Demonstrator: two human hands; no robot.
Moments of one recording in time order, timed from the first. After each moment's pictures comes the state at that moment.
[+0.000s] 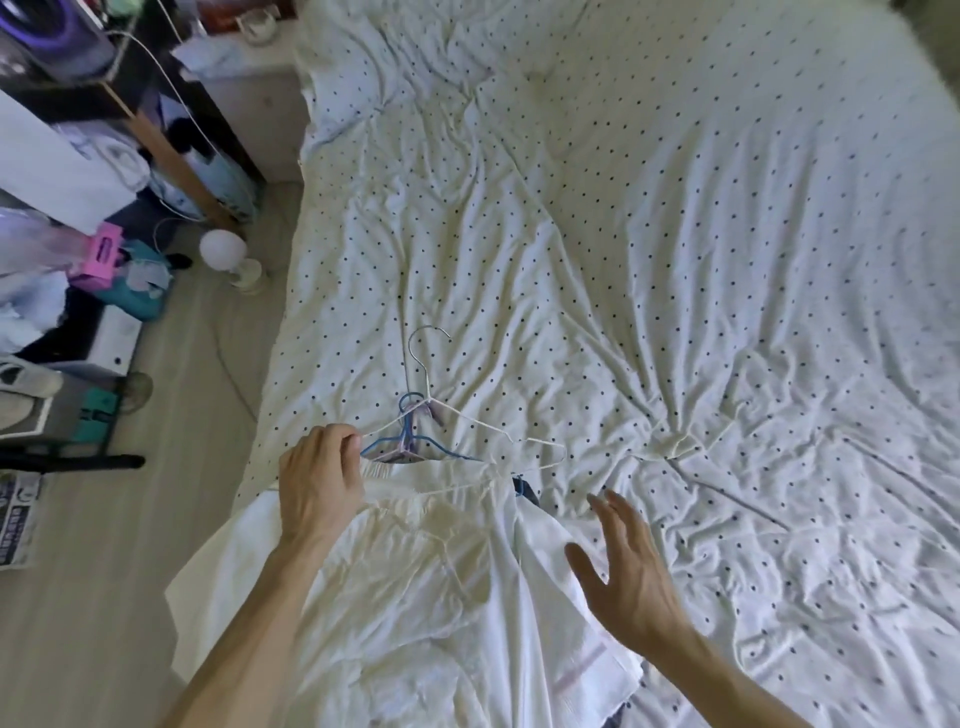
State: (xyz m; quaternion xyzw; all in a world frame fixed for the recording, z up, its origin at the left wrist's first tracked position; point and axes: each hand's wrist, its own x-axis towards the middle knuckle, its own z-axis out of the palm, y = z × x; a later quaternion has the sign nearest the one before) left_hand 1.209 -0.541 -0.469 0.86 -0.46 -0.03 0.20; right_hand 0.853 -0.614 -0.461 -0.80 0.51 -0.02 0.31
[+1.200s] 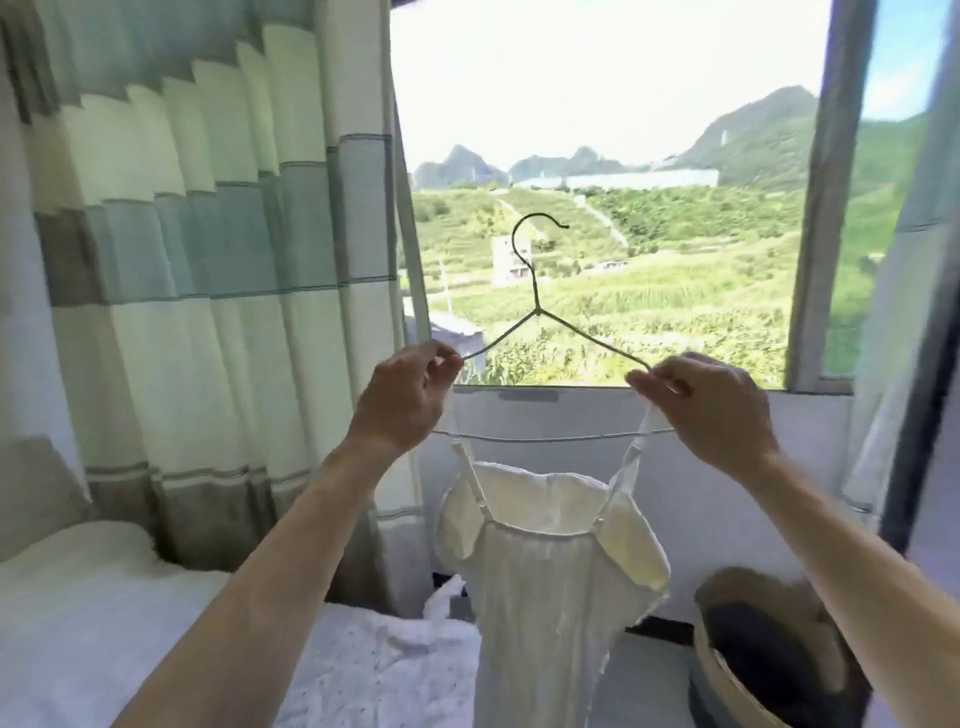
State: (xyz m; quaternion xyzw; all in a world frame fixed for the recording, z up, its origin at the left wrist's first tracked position) left_hand 0.305 -0.592 0.130 0.20 -0.88 -0.09 0.43; right_hand 0.076 -0.373 0.092 -0.45 0.74 -0.44 -0.25
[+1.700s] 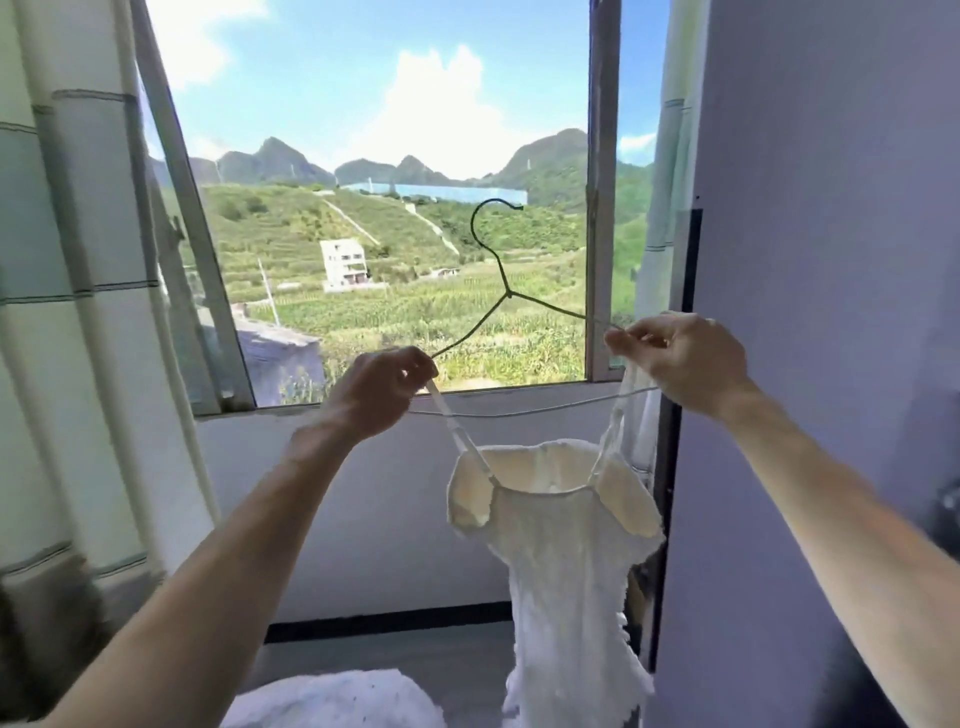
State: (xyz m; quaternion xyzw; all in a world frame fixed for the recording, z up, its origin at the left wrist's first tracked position) left_hand 0.121 -0.564 0.128 0.02 -0.93 -0.19 0.31; right_hand -0.009 -0.233 0.145 -0.32 0.84 -0.35 -0.26
